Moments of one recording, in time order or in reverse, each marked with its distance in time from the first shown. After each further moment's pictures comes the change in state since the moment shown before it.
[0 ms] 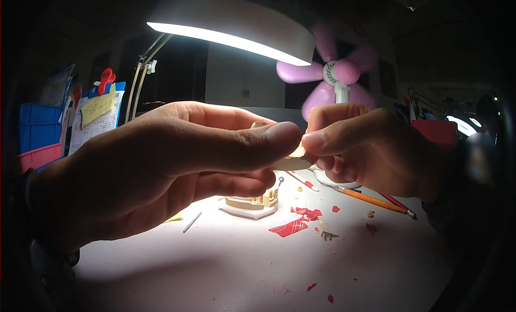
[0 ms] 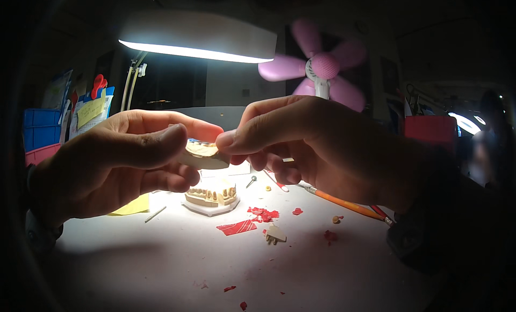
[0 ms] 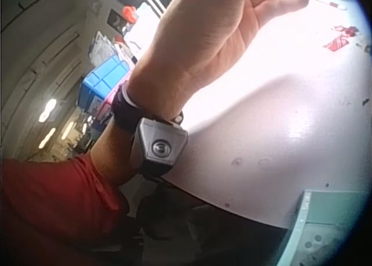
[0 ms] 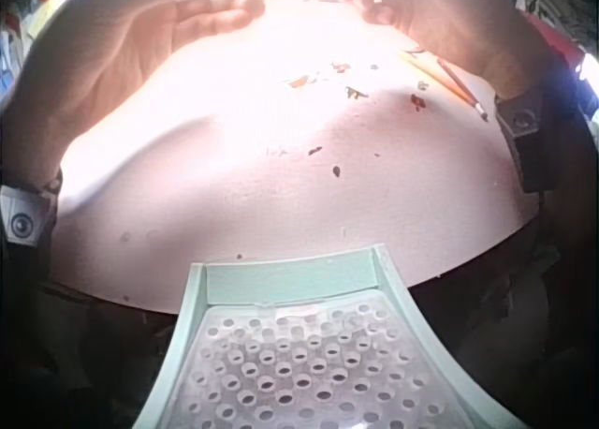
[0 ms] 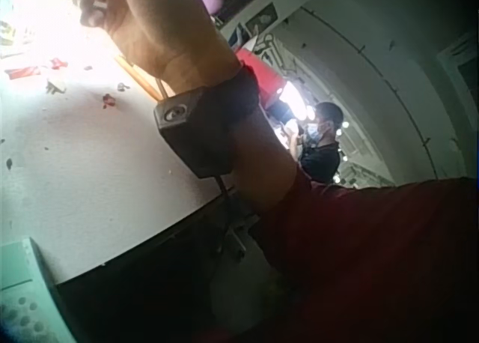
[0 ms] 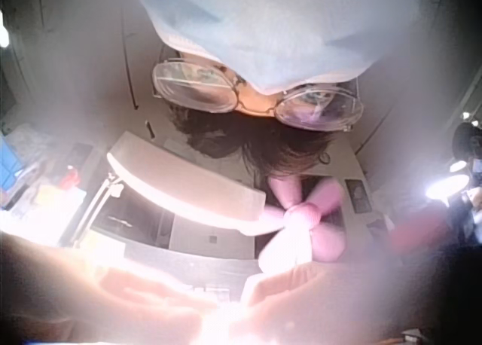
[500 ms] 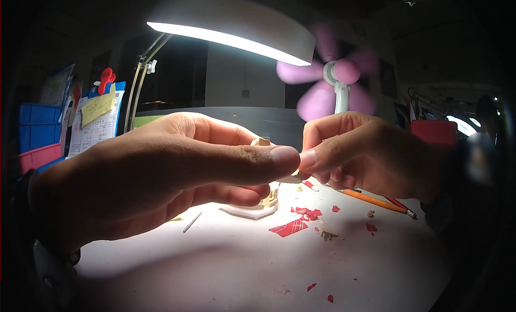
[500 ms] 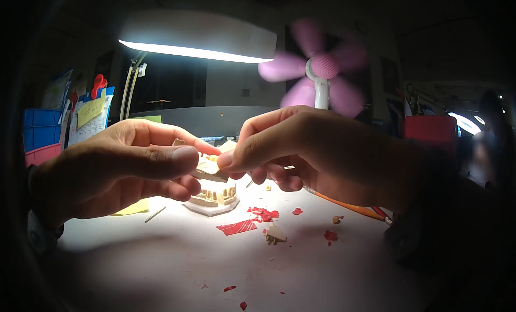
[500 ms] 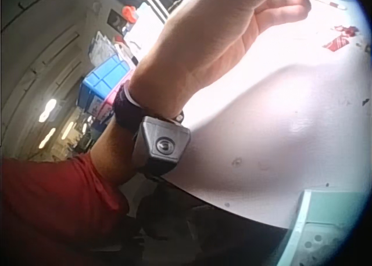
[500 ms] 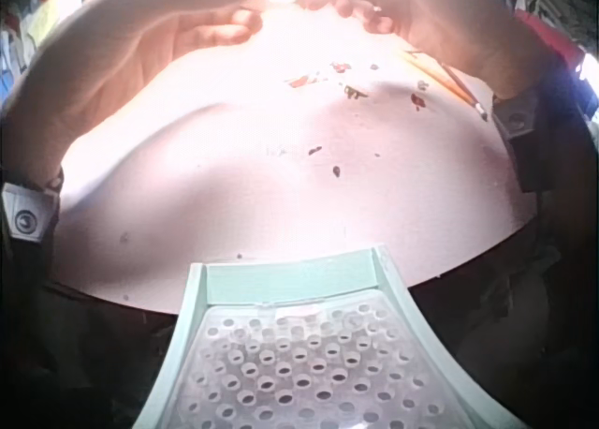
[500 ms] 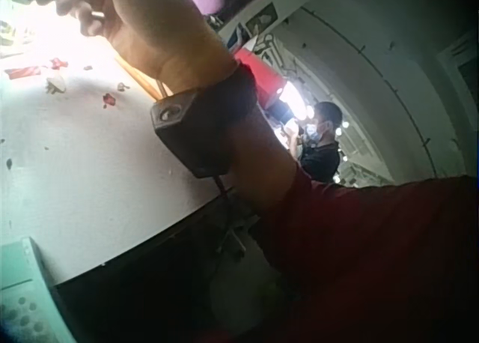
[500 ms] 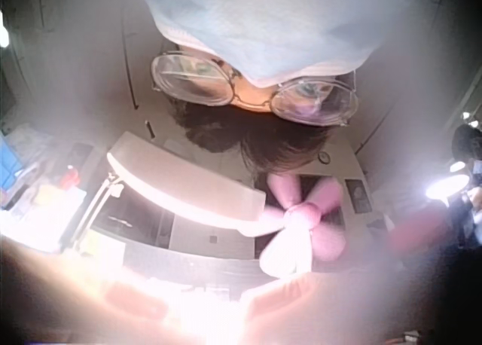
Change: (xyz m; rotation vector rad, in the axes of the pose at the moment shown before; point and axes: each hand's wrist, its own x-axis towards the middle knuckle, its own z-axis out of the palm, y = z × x) left_hand 0.000 -0.002 -0.002 0.005 -0.010 -0.078; right_hand 0.003 0.006 -0.006 0.007 -0.070 0.097
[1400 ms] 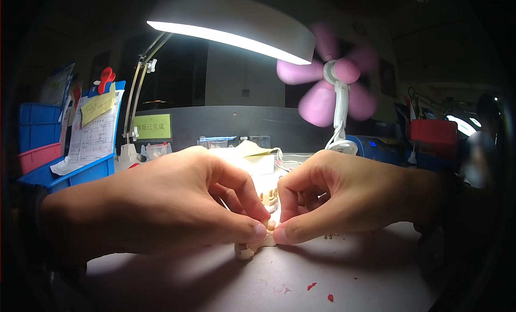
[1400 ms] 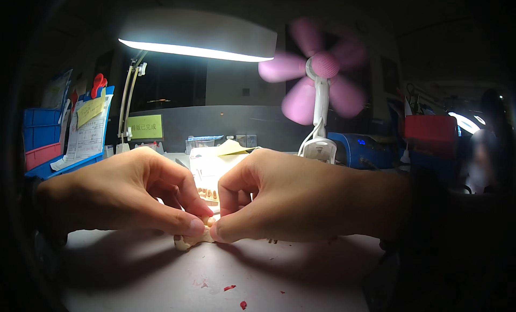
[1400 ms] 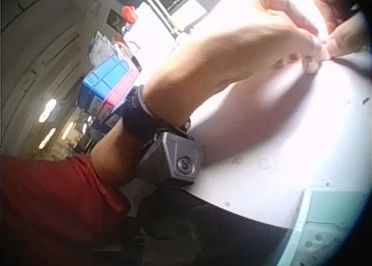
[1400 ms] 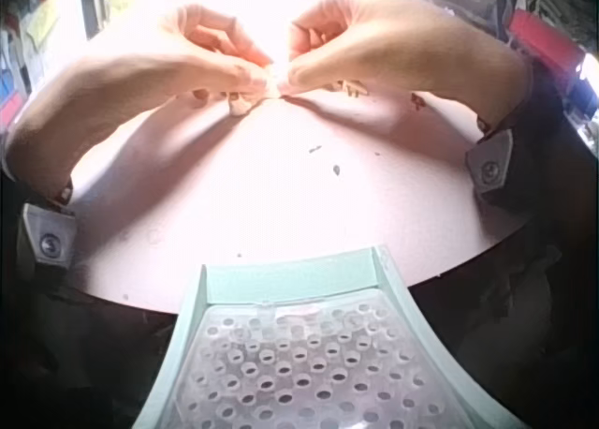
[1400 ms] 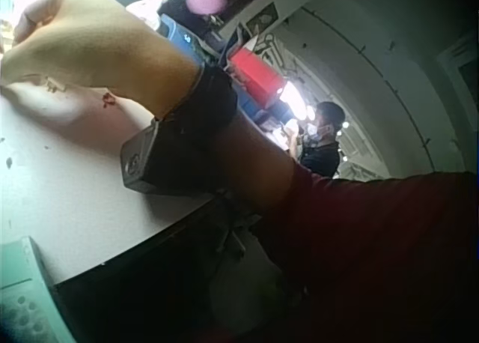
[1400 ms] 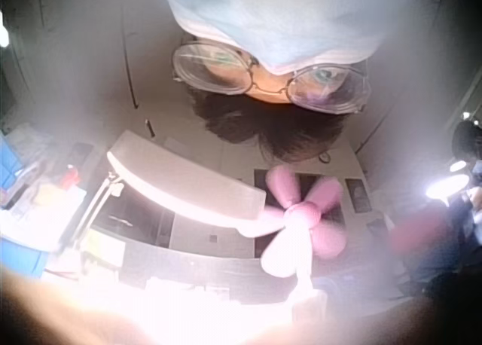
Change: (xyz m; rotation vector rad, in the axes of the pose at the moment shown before) left_hand 0.001 -0.004 0.009 0.395 0.032 -0.287; right_hand 0.005 0.013 0.020 -0.506 -0.230 0.151
